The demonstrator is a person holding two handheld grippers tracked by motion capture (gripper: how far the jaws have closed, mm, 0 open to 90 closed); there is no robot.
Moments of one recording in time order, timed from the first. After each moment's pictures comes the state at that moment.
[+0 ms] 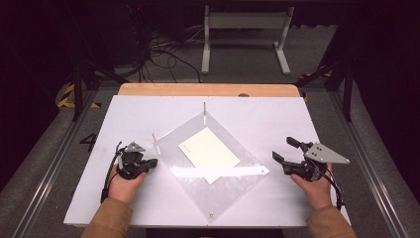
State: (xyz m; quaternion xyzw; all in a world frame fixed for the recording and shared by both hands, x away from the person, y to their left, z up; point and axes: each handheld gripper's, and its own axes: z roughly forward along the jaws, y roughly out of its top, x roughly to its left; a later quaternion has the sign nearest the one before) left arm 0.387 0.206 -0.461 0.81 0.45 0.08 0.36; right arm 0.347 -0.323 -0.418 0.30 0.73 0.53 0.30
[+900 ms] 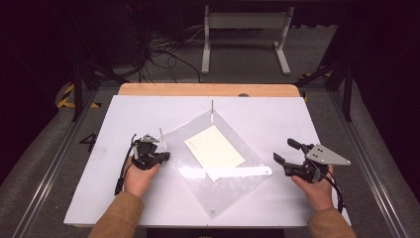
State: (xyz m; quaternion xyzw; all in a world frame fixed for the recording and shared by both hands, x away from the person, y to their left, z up) left arm 0.418 0.168 -0.460 0.81 0.46 0.06 0.37; right arm 0.343 -0.324 -0.419 0.31 0.73 0.53 0.30
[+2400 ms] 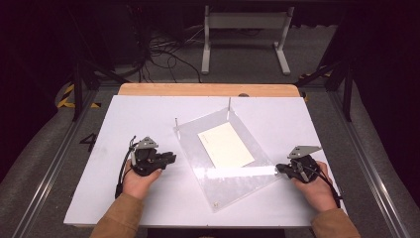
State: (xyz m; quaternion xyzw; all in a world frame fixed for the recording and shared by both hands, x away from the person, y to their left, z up) left arm 0.383 0.169 -0.438 0.81 0.40 0.07 0.44; right arm 0.363 -0.318 -0.441 0.36 0.87 0.30 0.15
